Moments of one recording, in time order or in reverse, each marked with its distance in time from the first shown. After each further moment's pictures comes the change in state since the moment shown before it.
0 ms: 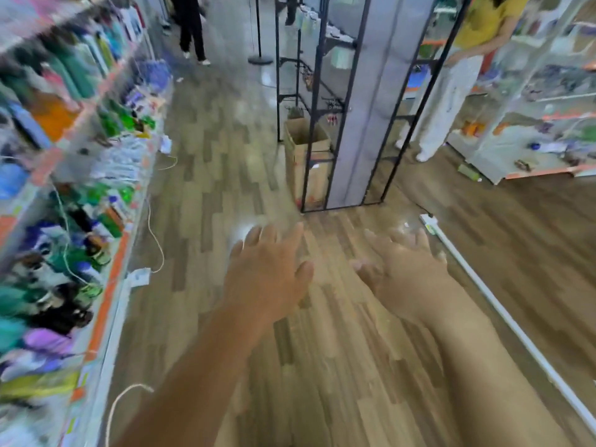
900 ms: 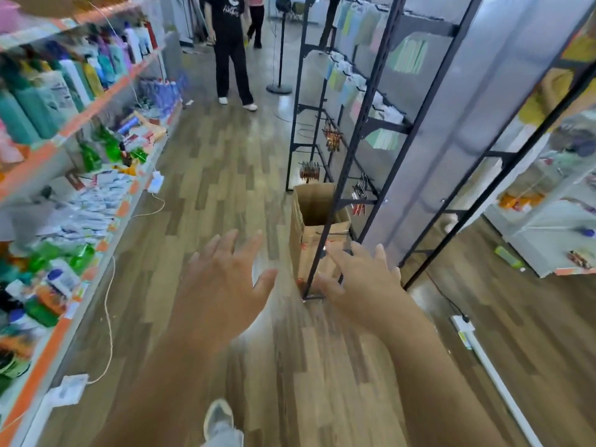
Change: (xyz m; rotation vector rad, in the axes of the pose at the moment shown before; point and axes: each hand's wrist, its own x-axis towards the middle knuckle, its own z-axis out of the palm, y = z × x) left_hand 0.523 -0.137 -0.045 -0.055 0.137 -0.197; right_hand 0.549 -0.126 -0.124 -0.049 -0.034 -0.157
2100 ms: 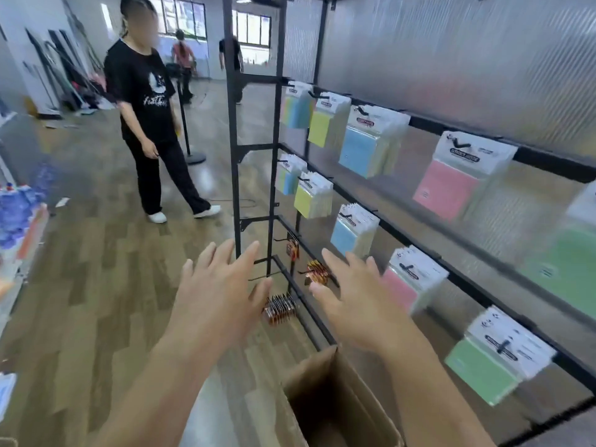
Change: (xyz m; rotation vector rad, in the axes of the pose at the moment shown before) left_hand 0.849 -0.033 -0.009 0.038 0.026 0.366; right_hand 0.734 -0.071 -0.238 0.217 0.295 0.220
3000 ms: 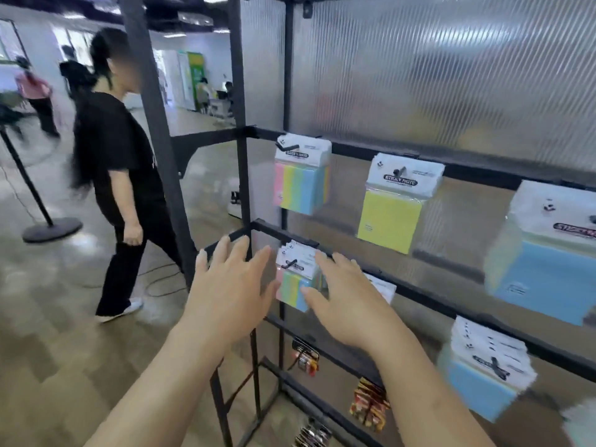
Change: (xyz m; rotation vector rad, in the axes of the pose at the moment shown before) left_hand 0.504 -0.124 0.056 0.059 -0.035 0.542; right_hand 0.440 -0.102 0.016 0.046 0.207 0.327
